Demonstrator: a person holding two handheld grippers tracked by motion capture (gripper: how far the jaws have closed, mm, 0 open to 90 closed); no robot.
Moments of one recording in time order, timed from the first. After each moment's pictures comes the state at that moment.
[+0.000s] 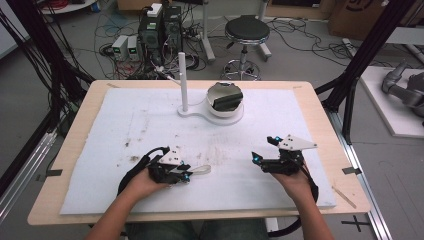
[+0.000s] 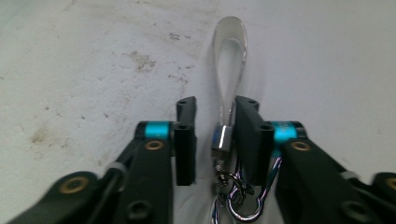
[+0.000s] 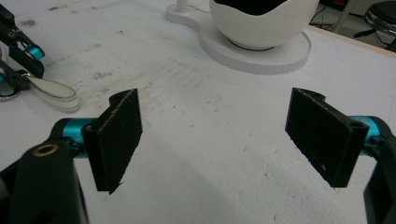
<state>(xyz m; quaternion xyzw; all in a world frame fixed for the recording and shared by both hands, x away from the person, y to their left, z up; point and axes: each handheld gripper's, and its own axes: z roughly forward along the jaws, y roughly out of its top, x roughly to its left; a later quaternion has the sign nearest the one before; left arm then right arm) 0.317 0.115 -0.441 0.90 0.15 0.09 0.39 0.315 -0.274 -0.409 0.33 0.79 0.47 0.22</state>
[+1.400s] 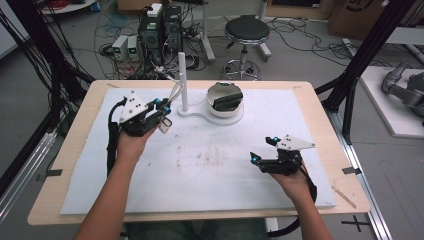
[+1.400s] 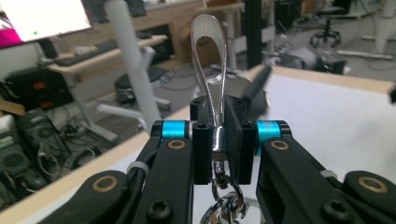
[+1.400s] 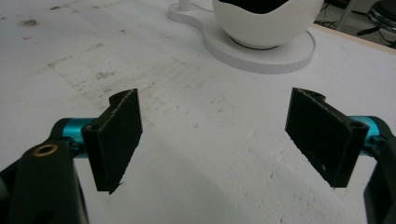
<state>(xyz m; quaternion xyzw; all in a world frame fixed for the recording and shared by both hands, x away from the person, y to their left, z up) 0.363 0.162 -0.324 0.70 0.28 0.34 0.56 0.315 -0.270 -0.410 0.34 0.79 0.47 0.22</state>
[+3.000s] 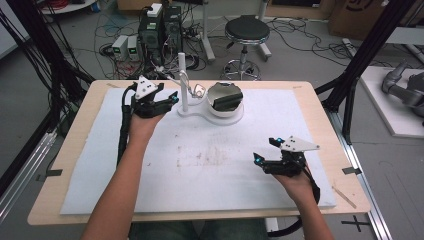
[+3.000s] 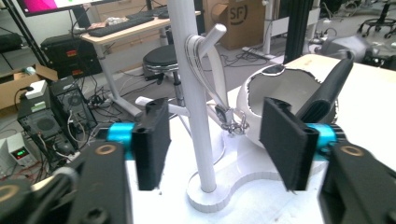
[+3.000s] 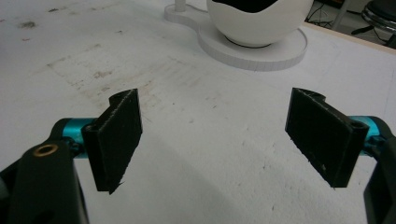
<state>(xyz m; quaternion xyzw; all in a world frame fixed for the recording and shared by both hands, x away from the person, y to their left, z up) 0.417 0.153 -0.333 0.70 0.35 0.33 0.53 0.311 -0.278 -0.408 0.34 0.78 0.47 0.22</state>
